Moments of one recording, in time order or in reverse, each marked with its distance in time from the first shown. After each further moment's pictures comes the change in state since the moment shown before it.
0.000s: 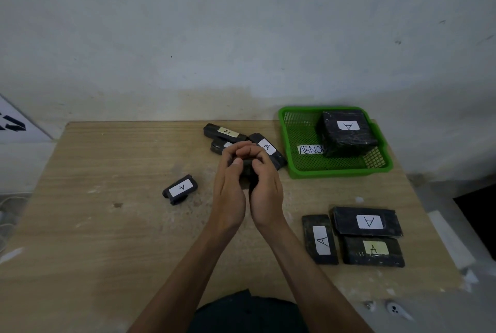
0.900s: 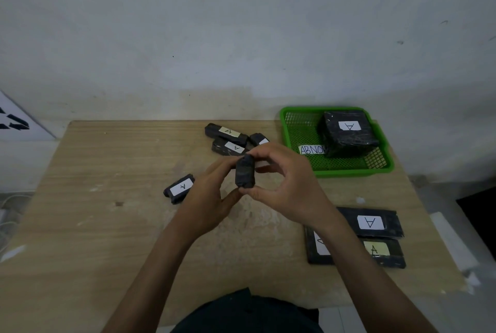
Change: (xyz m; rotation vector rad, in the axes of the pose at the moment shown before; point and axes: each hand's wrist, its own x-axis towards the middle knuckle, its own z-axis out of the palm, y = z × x) left_hand 0.011 -0.010 -0.059 0.755 -0.397 0.331; right_hand 0.011 -0.043 -0.049 -0.694 -0.348 -0.272
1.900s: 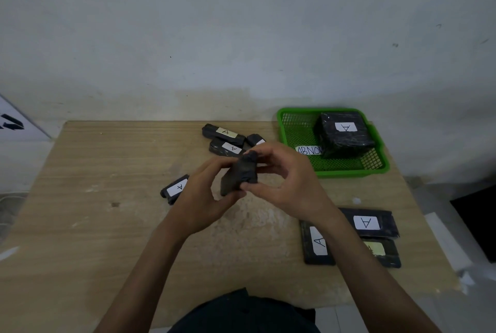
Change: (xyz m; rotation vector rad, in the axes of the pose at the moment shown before) left_hand -0.002 -0.003 -0.008 -0.018 -0.015 -0.024; right_hand 0.001 0.005 -0.003 0.135 -0.028 0.078
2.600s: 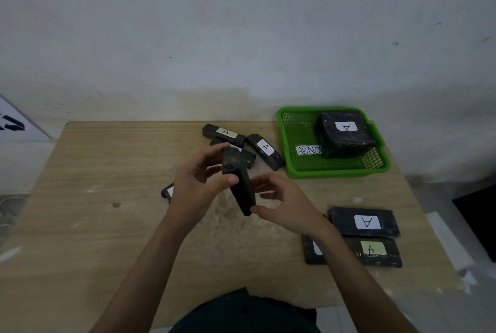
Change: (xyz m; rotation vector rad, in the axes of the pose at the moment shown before) left_hand 0.005 0.010 0.001 -0.694 0.228 -0.146; right_hand -0.028 0.051 0.007 0.028 -0.138 0.344
